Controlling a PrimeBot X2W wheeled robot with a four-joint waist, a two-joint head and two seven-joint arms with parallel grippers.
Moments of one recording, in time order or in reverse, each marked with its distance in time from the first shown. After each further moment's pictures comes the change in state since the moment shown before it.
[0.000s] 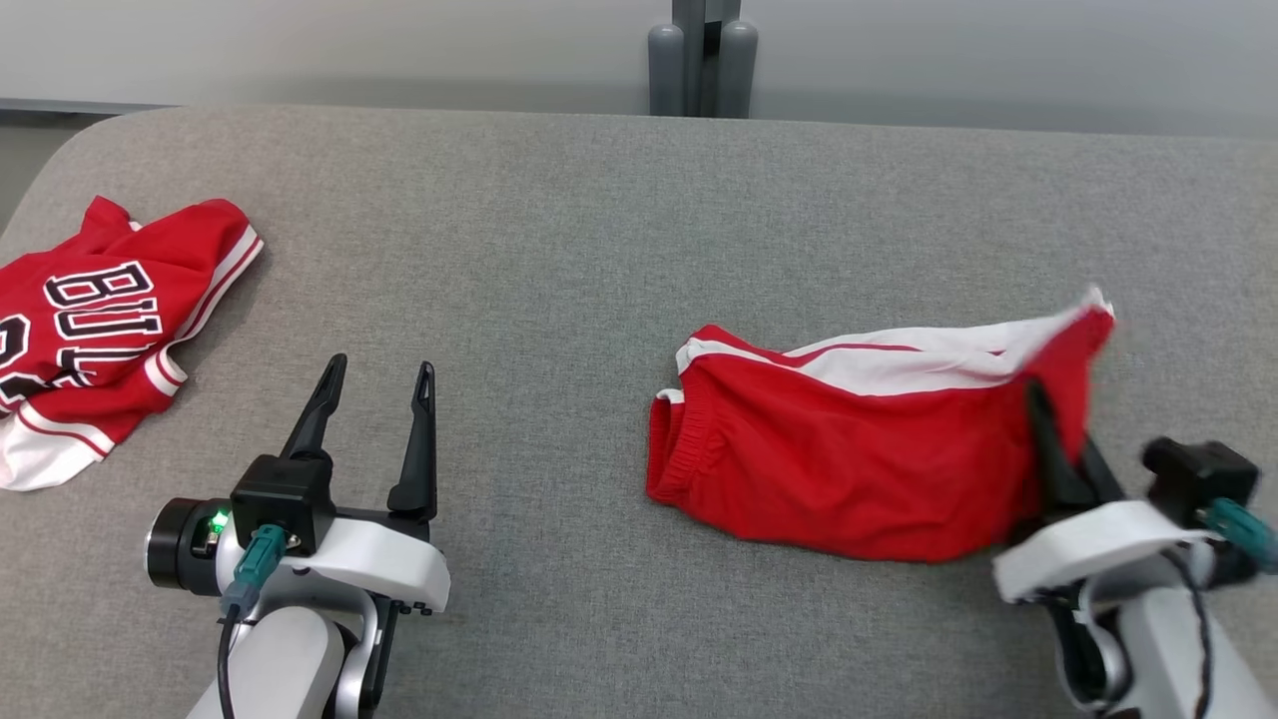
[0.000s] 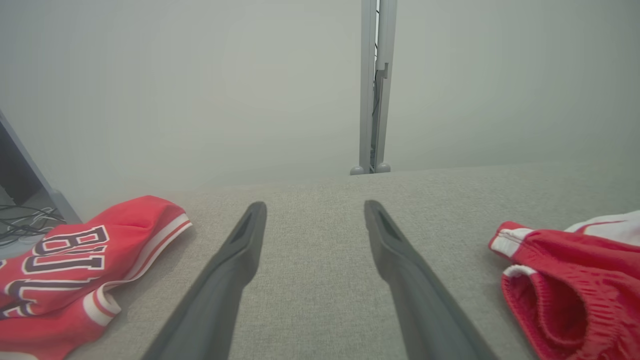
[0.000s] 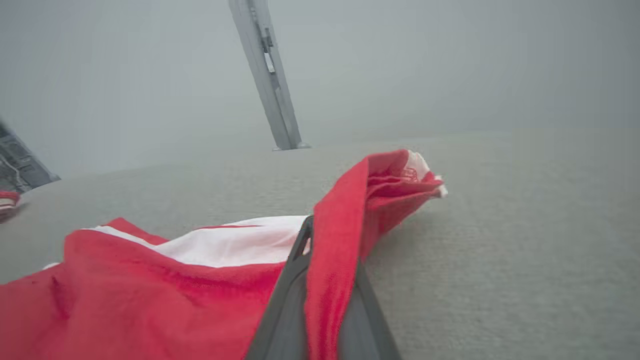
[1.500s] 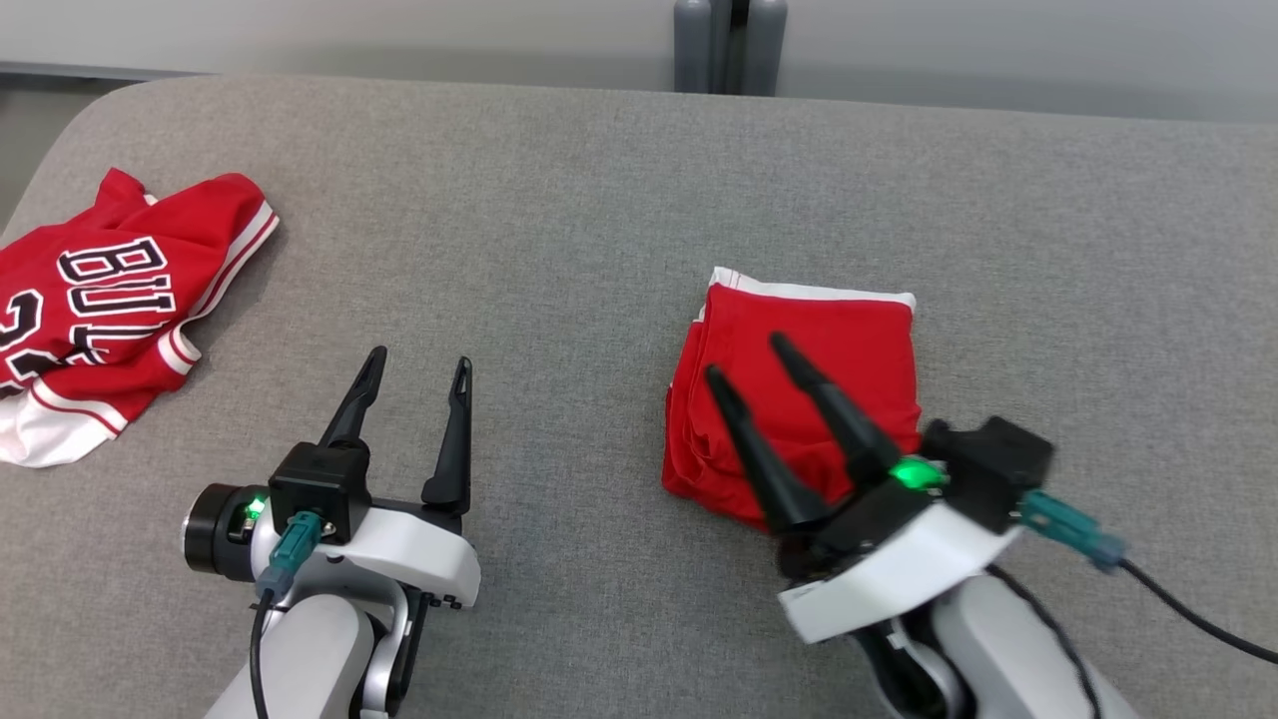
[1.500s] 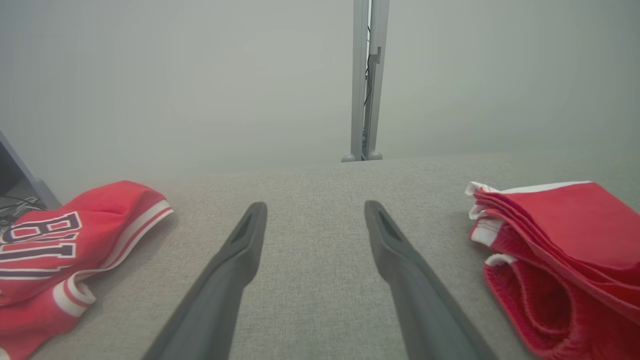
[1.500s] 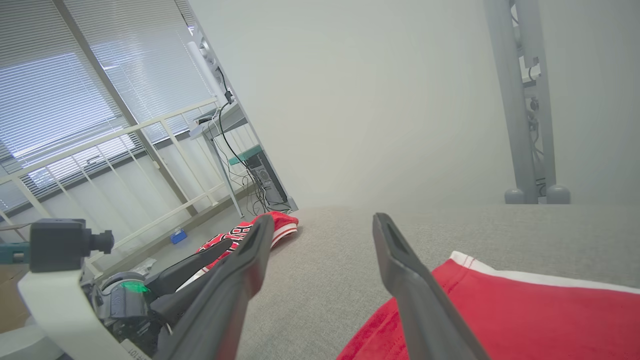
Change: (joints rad) left arm -0.039 -0.021 -0.053 0.027 -0.015 -0.004 0.002; right arm -0.057 0.053 0.503 -0.378 0.224 0.000 0.013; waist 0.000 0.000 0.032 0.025
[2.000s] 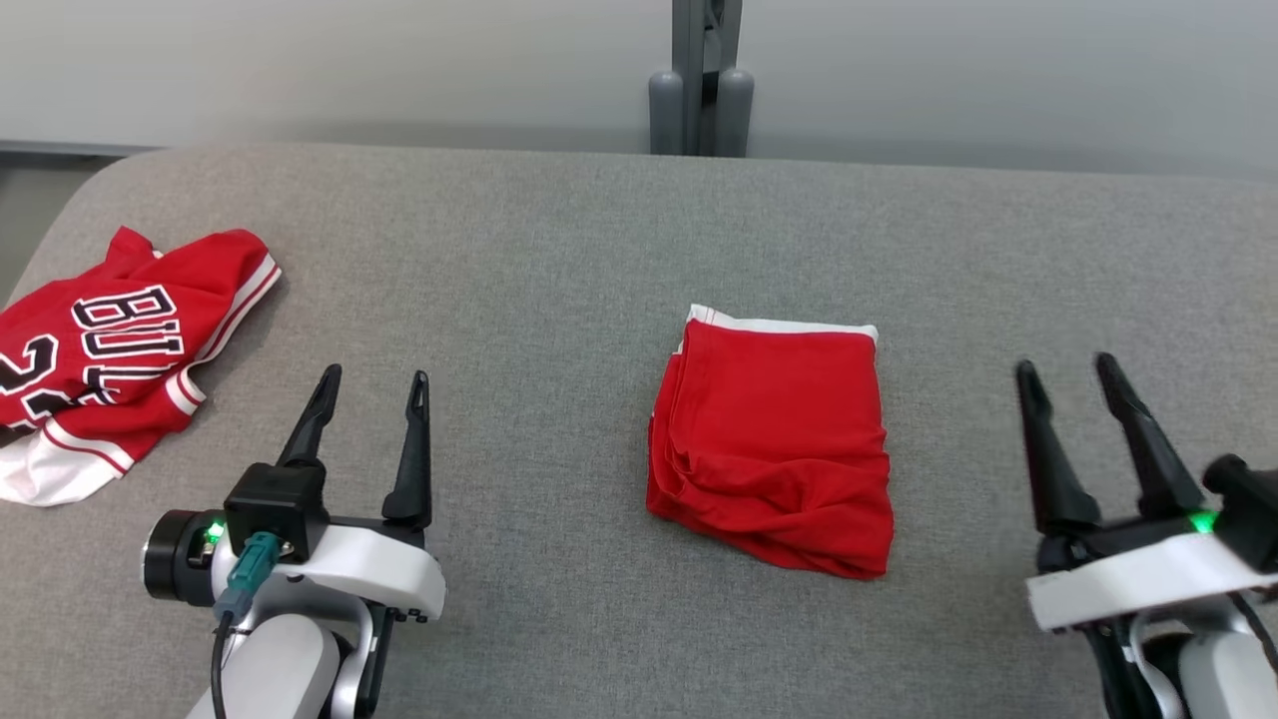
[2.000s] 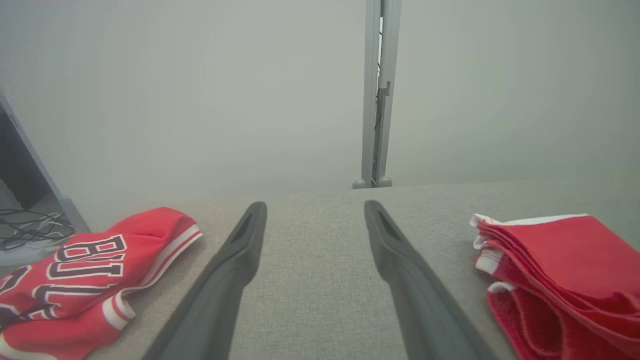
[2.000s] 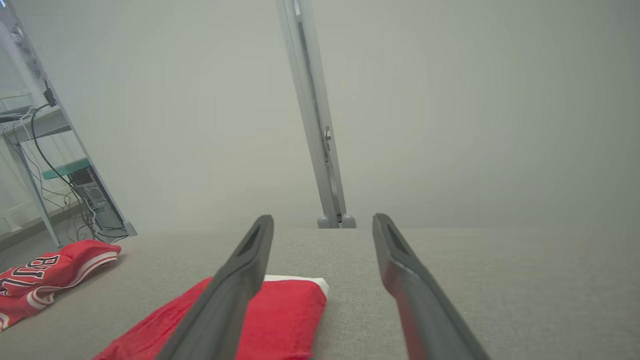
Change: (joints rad) left arm 0.041 0.033 0.031 -0.019 -0.016 0.018 -0.009; right arm 0.218 -0.035 -0.473 -0.119 -0.203 0.000 0.098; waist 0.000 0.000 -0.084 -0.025
